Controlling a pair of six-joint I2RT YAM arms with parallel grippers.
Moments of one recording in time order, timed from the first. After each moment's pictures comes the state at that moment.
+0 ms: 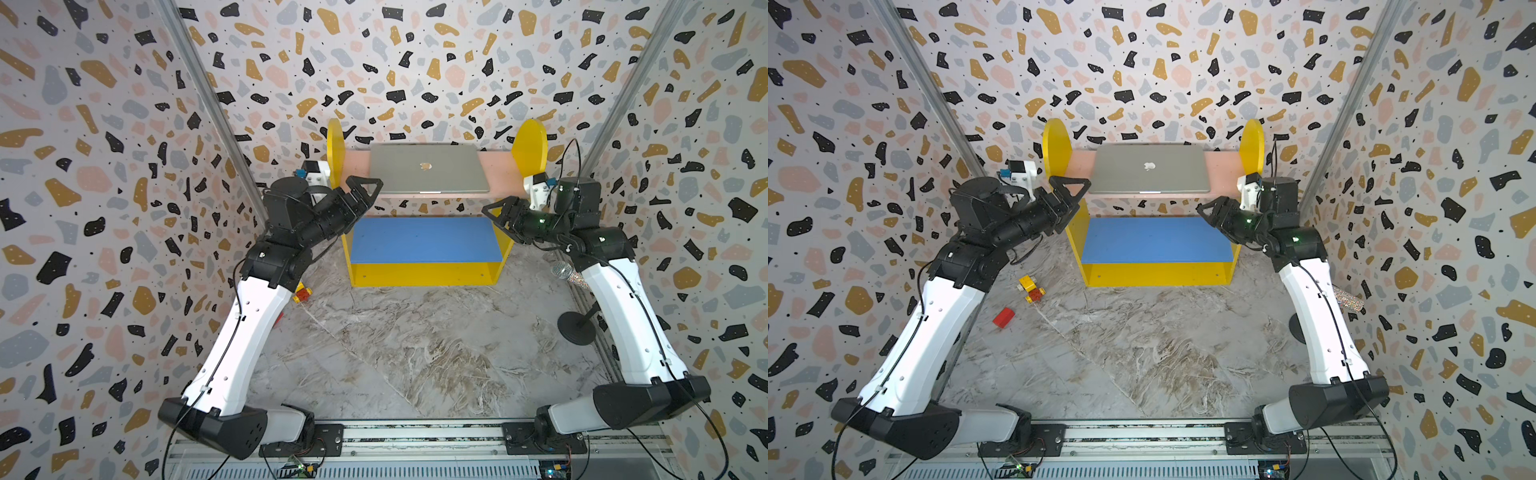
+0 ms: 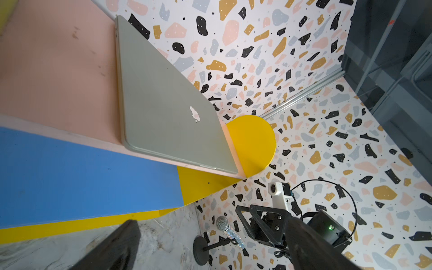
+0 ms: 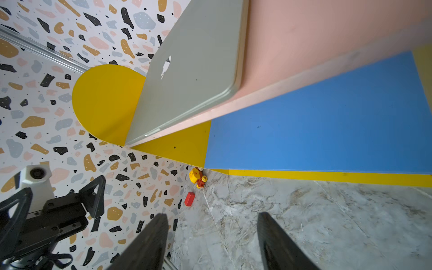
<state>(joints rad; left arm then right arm) -0.31 1.32 1.65 -0.44 0.40 -0.87 0.20 1.40 1.71 -0.73 -0.53 0.65</state>
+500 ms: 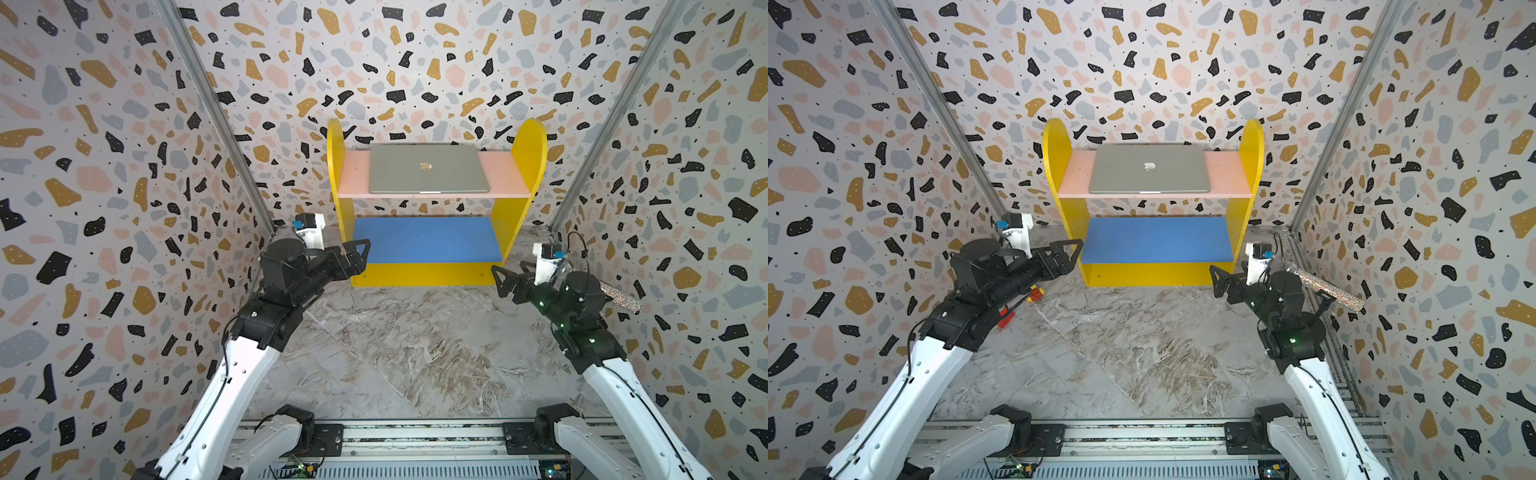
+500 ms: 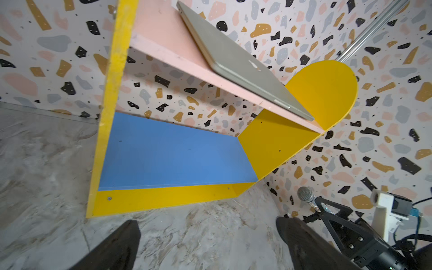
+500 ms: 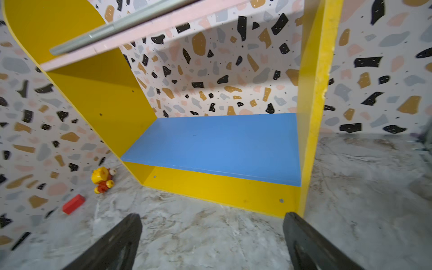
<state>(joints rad) -0.31 0.94 1.11 -0.37 0.20 -0.50 0.20 0.79 0.72 -0.08 -0.23 0.17</state>
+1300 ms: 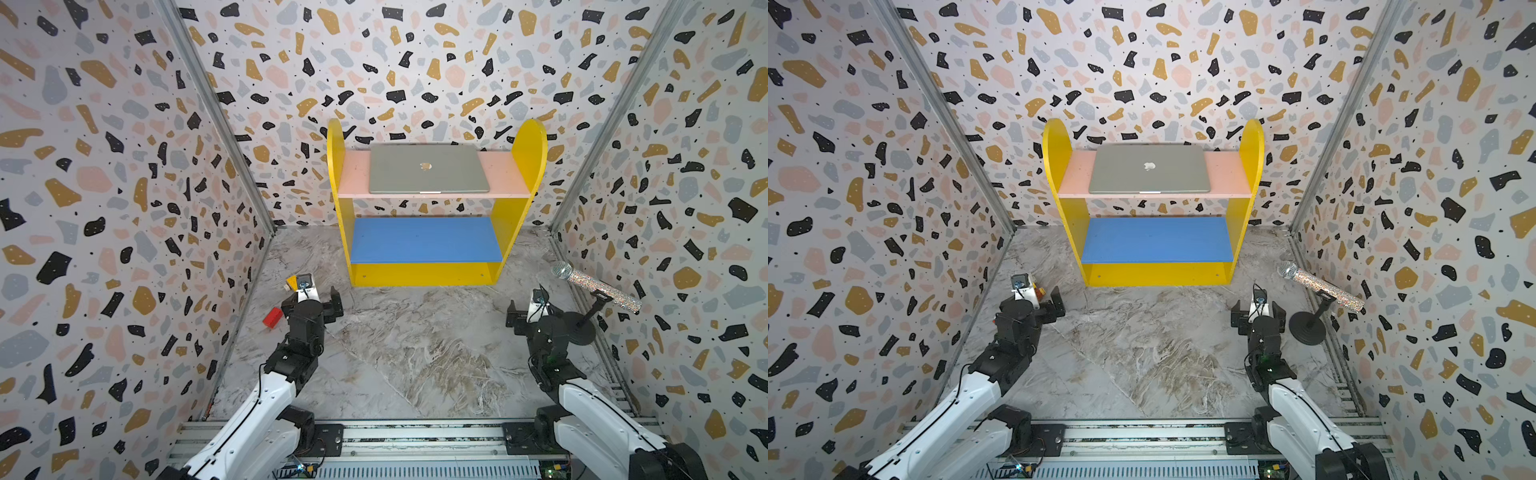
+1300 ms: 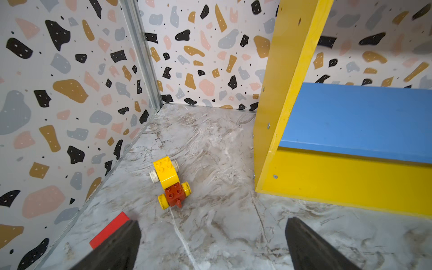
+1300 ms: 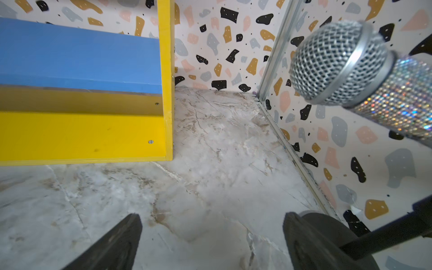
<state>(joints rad) -0.30 0.84 0.45 0.05 -0.47 -0.13 0.20 0.88 0.19 0.43 0.35 -0.08</state>
